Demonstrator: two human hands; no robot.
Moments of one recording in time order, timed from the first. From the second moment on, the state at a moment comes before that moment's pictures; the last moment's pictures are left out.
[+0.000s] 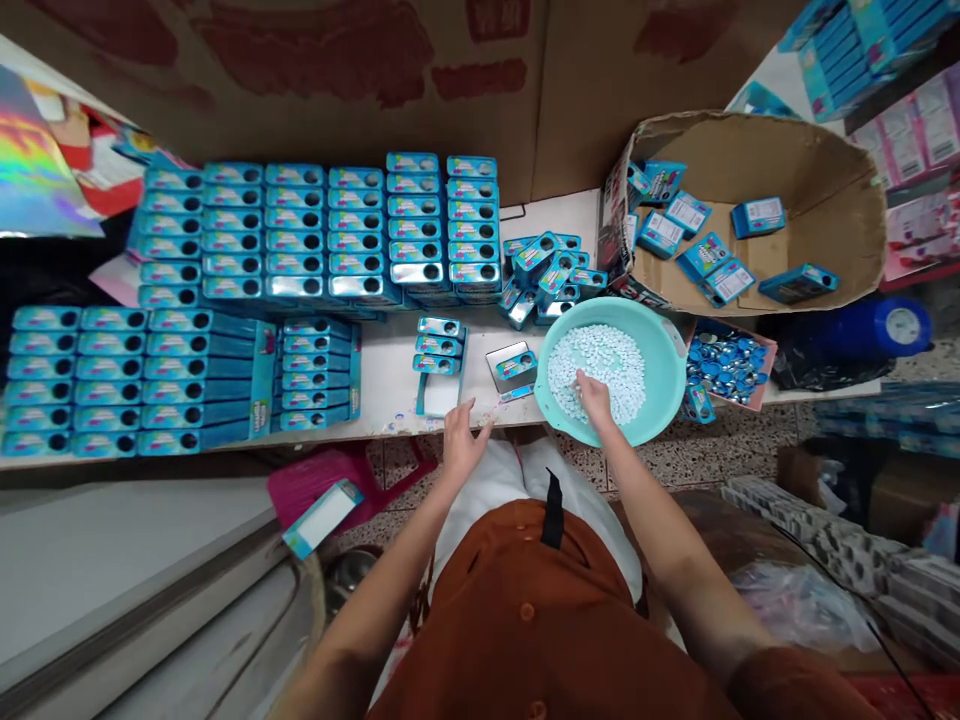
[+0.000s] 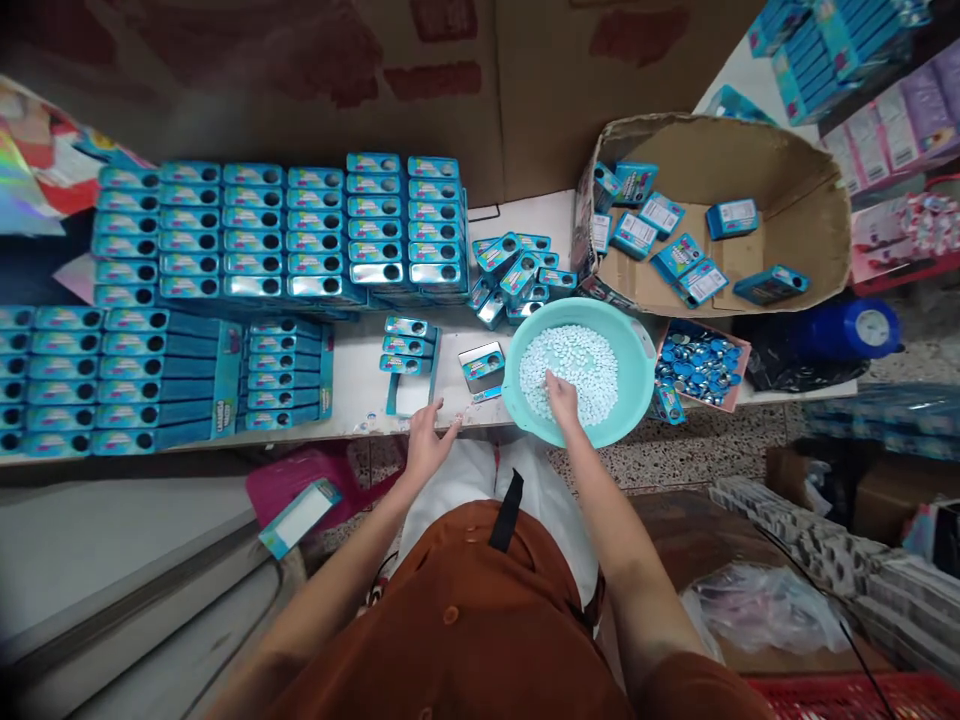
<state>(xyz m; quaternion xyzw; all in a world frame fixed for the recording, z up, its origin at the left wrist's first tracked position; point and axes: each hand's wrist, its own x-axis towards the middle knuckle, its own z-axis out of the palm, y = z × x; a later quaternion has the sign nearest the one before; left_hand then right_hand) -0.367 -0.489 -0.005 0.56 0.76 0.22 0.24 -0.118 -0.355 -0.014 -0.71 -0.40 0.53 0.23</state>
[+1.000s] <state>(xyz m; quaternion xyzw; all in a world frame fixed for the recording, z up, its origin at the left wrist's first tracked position) -0.378 -0.545 -0.018 0.46 0.81 0.26 0.26 -0.249 -0.295 0.024 -0.60 -0.22 0.60 0.48</state>
